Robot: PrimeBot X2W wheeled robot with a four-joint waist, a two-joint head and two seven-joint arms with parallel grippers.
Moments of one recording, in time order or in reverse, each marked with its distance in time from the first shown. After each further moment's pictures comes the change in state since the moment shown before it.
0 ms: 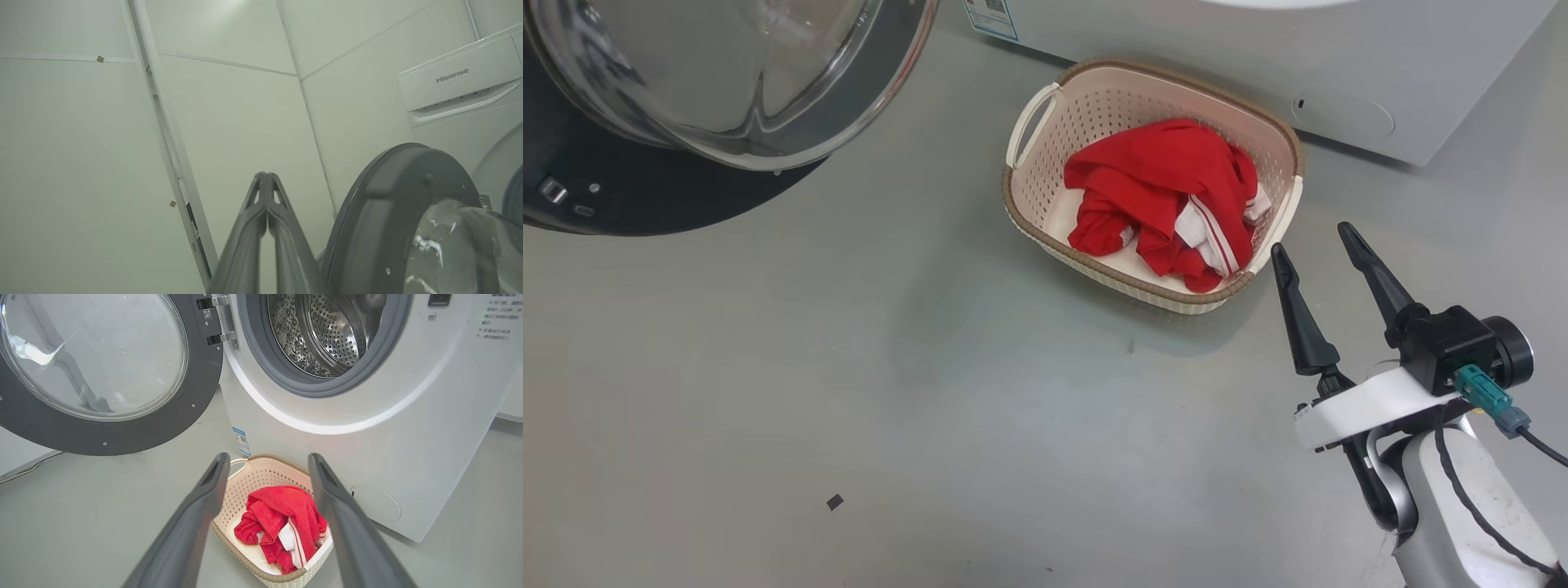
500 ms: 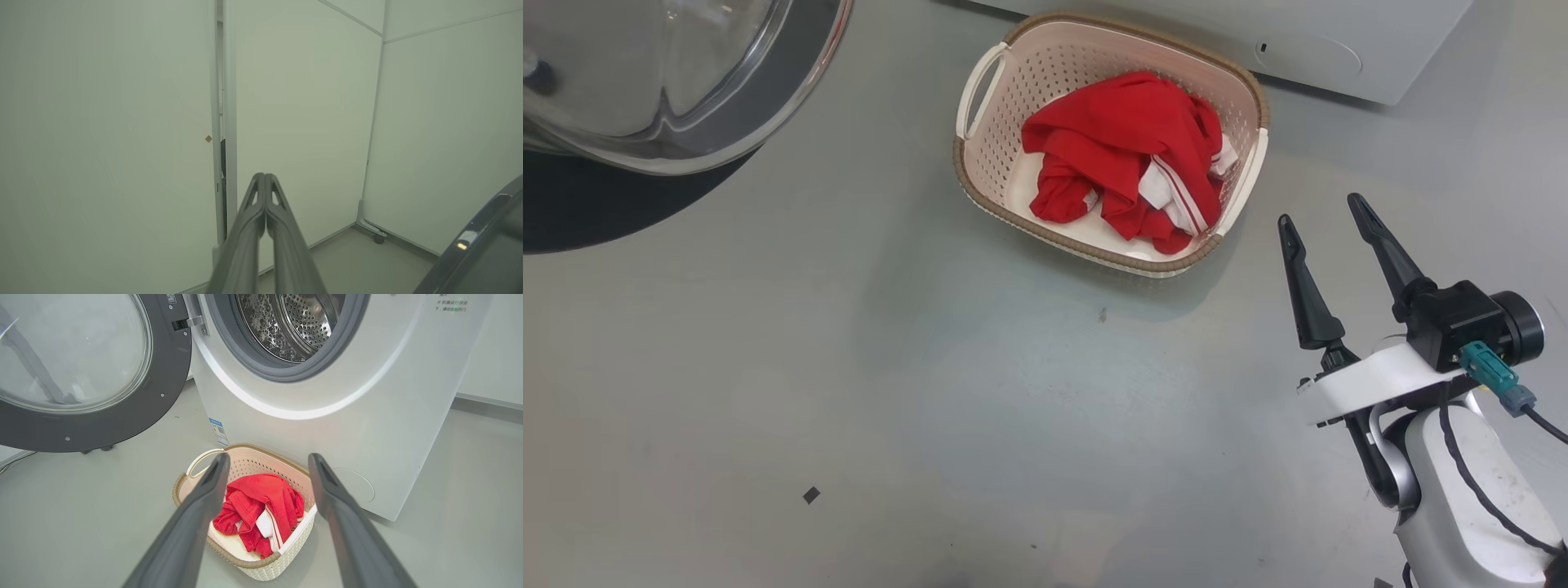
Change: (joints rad) left arm -0.232 0.117 0.162 0.380 -0.180 0.012 0.144; right arm -0.045 -0.013 0.004 -0.006 -0.002 0.000 0.010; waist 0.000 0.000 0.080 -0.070
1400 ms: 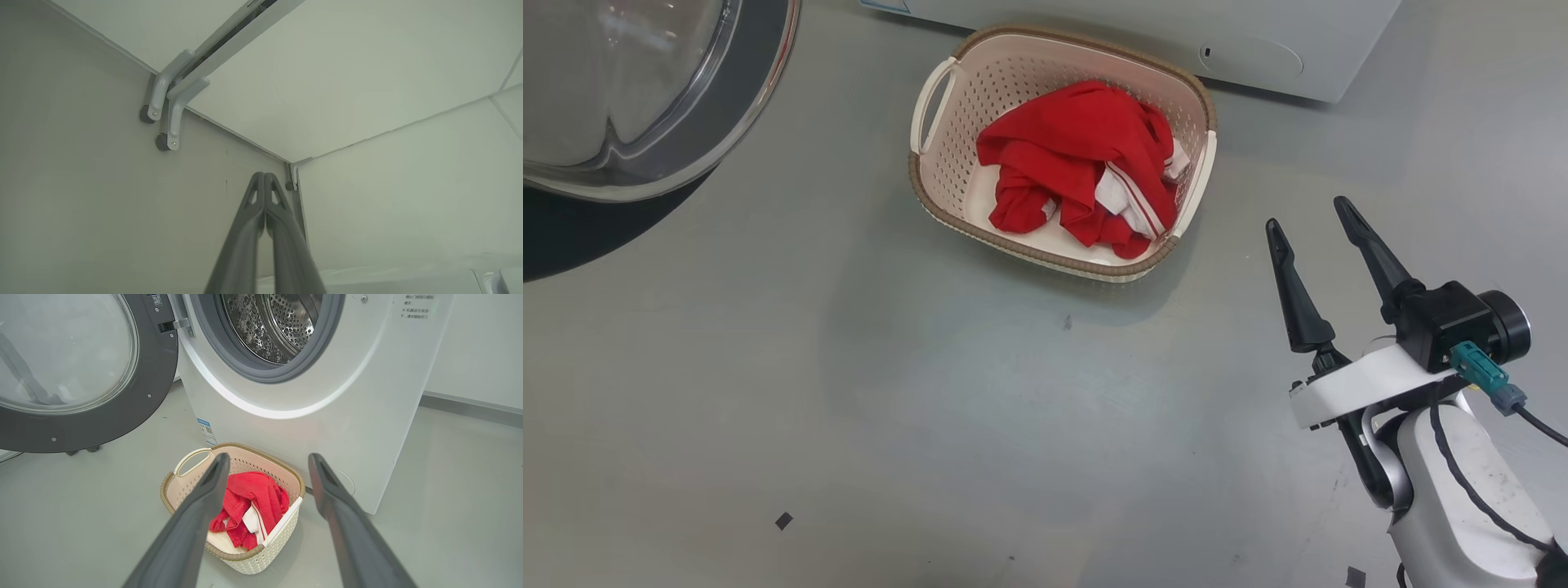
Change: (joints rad) left arm -0.300 -0.051 0.242 0.432 -0.418 0.144 0.386; right arm -0.013 0.009 0.012 0.029 0.002 0.000 -0.012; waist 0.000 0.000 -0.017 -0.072
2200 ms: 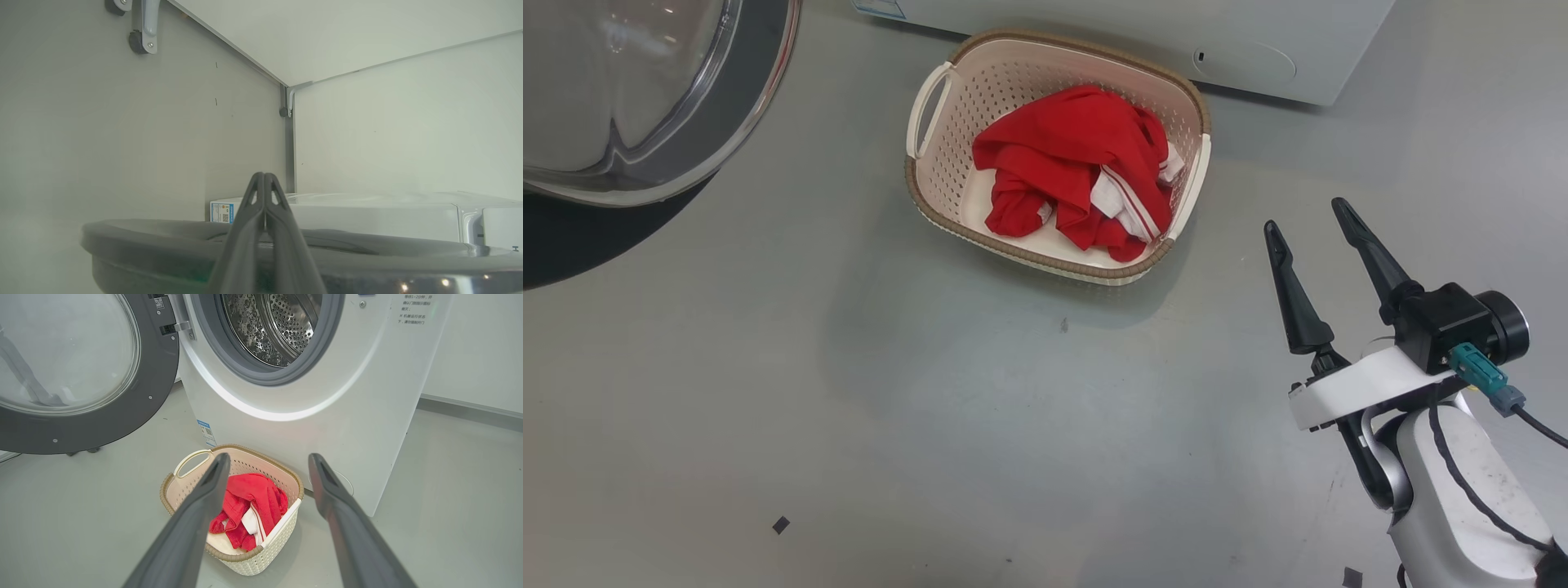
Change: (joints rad) left arm -0.059 0.002 -0.044 0.115 -0.070 0.009 0.283; right arm 0.000 -0.002 0.003 0.004 0.000 0.000 -0.007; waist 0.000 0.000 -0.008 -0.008
